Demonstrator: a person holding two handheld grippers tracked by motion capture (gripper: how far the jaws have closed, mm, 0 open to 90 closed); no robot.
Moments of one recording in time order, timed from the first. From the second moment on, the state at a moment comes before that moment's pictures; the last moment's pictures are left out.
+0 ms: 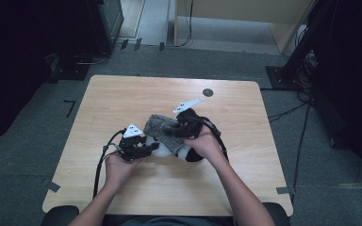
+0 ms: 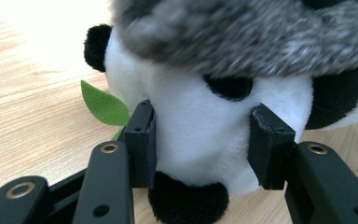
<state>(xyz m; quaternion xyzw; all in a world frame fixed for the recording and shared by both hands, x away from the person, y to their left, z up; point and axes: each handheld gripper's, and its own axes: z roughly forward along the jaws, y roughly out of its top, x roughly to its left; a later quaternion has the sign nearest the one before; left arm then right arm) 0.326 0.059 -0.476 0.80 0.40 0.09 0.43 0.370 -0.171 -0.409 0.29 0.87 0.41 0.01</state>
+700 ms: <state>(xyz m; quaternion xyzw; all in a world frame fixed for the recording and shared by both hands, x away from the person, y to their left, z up) 0.327 0.059 -0.476 0.80 0.40 0.08 0.43 0.361 -0.236 -0.407 0.35 0.84 0.42 0.04</state>
